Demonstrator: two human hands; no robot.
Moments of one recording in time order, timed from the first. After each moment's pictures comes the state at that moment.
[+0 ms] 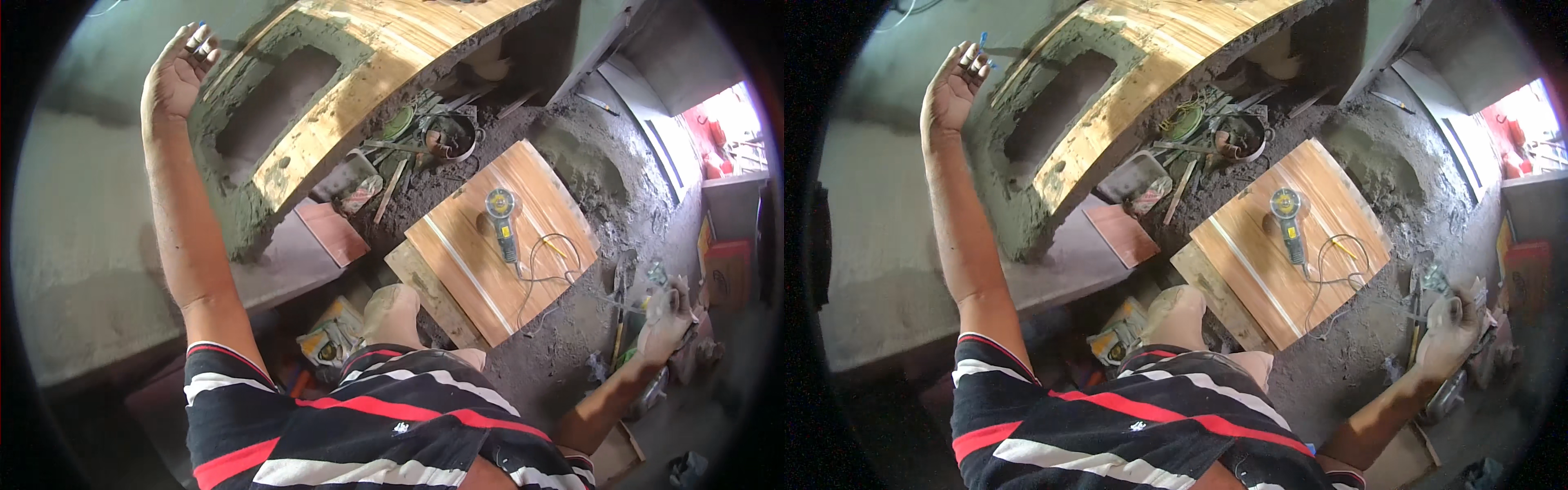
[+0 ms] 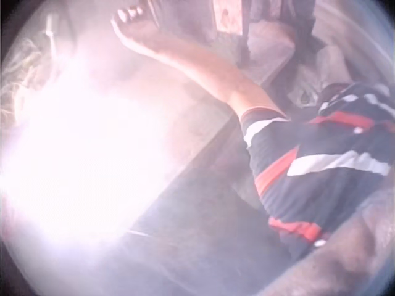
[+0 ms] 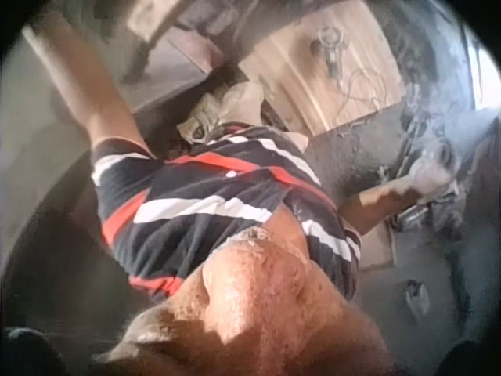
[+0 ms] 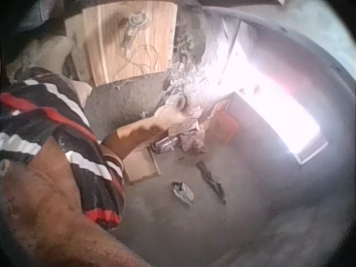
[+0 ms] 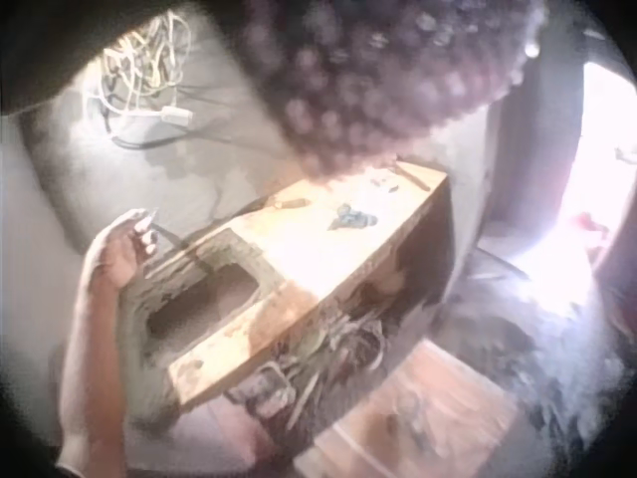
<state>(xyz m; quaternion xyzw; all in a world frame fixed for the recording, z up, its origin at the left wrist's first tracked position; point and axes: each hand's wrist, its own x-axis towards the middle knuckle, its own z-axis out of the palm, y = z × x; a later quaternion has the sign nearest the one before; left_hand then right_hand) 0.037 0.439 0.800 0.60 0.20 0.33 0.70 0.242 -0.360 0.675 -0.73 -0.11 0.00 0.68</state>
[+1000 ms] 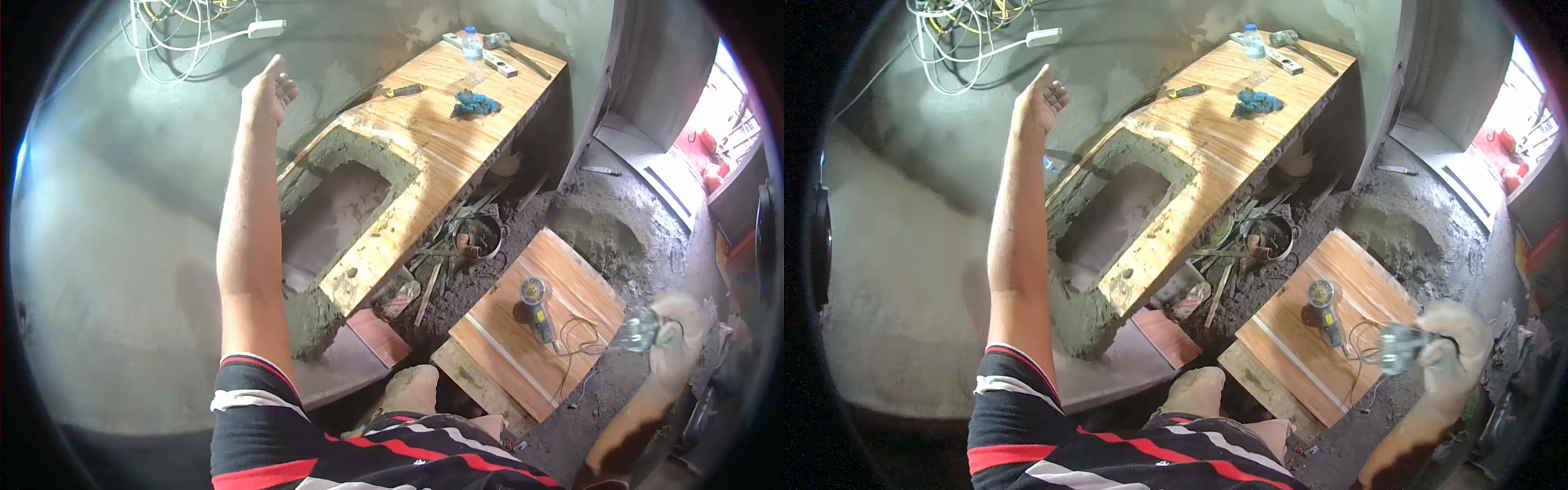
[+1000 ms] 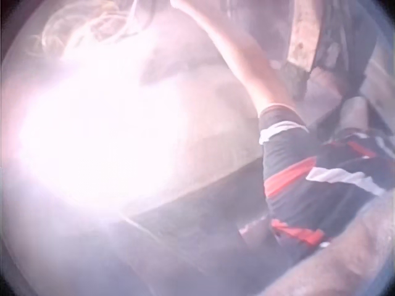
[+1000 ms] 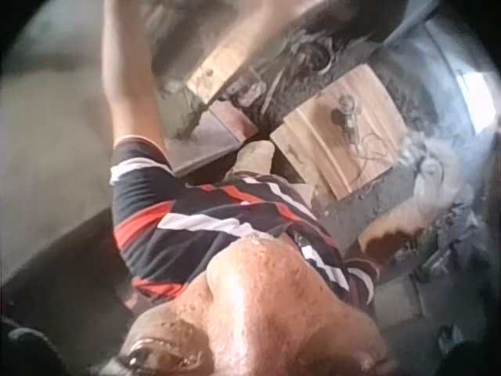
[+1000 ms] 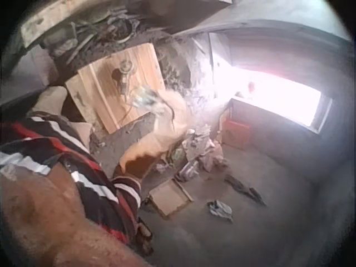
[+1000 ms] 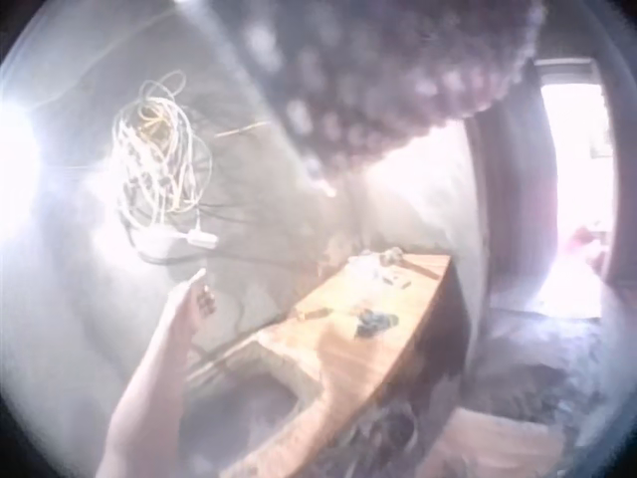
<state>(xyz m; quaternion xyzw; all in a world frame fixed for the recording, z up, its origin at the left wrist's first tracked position) 0.167 0.505 0.884 0.58 0.28 0.42 0.64 0.172 -0.199 0.785 -0.71 -0.36 -0.11 0.60</state>
